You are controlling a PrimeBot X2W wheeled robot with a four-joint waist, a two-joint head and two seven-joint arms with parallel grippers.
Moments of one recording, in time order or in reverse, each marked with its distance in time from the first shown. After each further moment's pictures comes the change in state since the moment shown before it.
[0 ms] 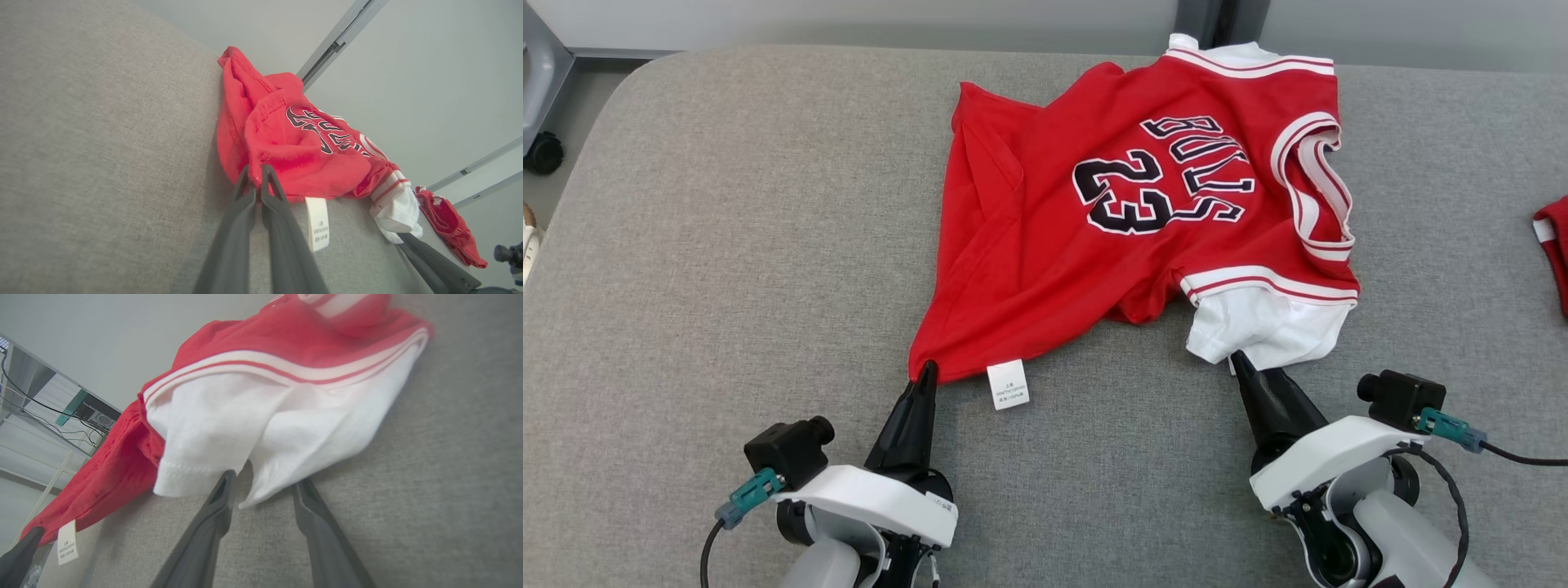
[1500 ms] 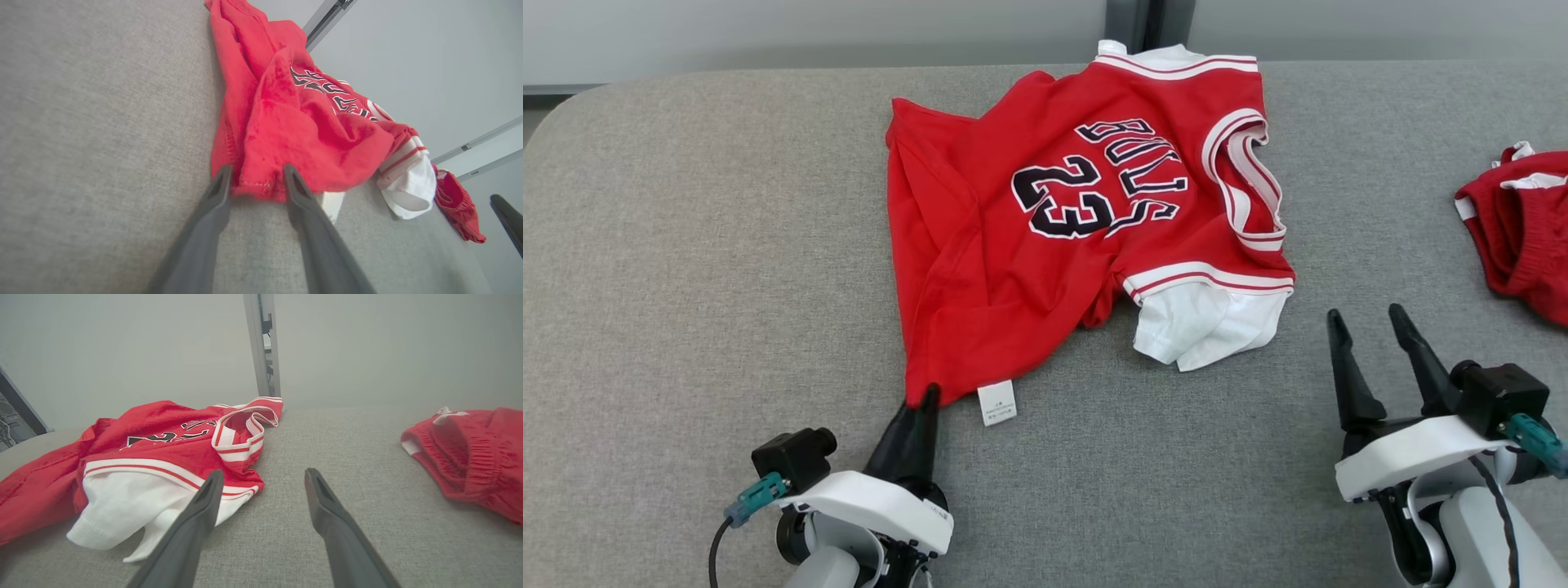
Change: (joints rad) left arm -0.038 0.001 -0.041 0.146 -0.064 0.003 0.000; right arm 0.126 -0.007 -0.393 -0.228 -0.620 0.002 -0.004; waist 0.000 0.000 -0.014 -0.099
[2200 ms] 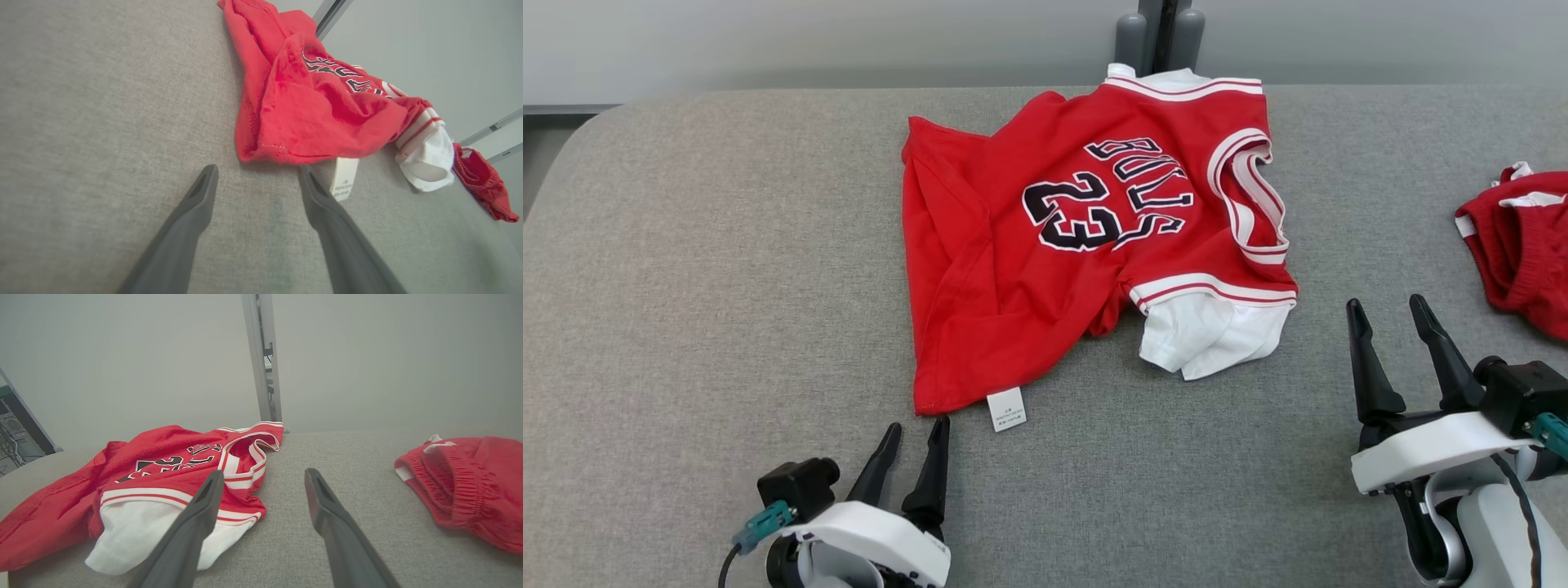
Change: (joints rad) left arm 0.065 -0.001 0.032 -0.001 0.119 0.021 0.000; right arm 0.014 -0.007 -0.023 -0.035 0.008 0.000 0.000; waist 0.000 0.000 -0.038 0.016
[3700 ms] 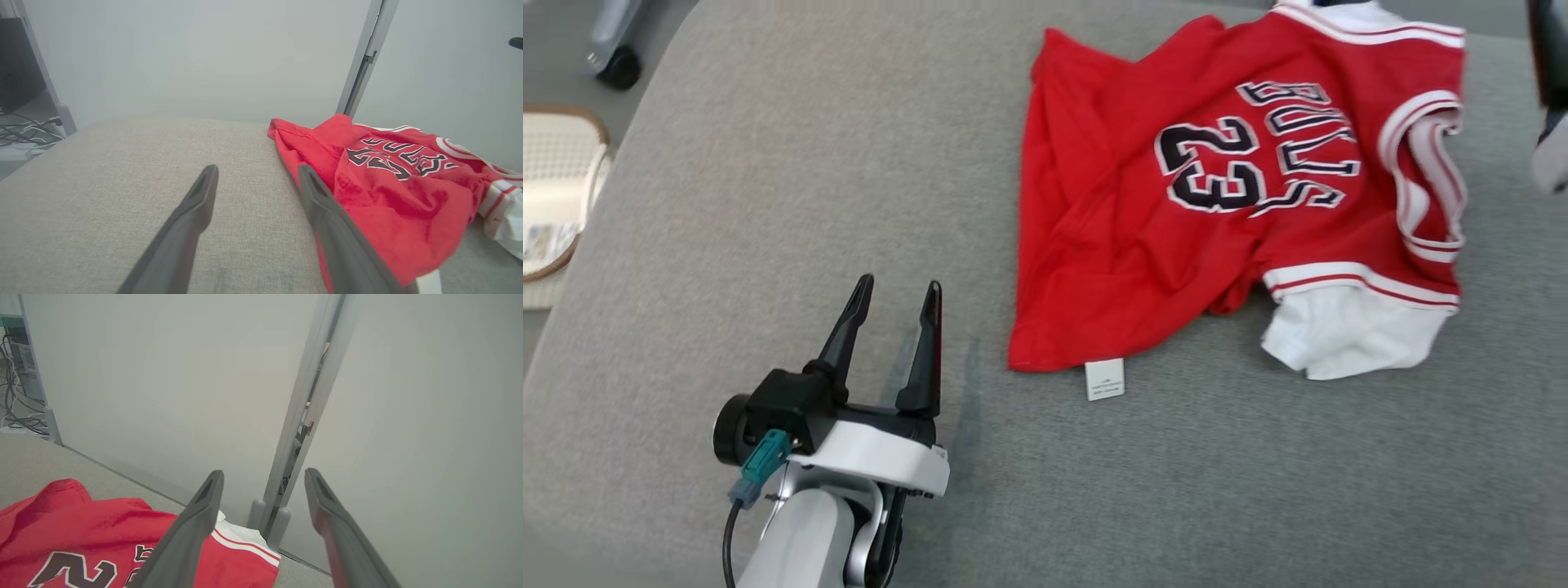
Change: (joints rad) left arm -0.061 0.000 0.092 -0.352 0.412 0.116 0.000; right arm -0.800 -0.401 0.489 0.417 0.195 0.000 0.001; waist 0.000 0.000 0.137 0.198
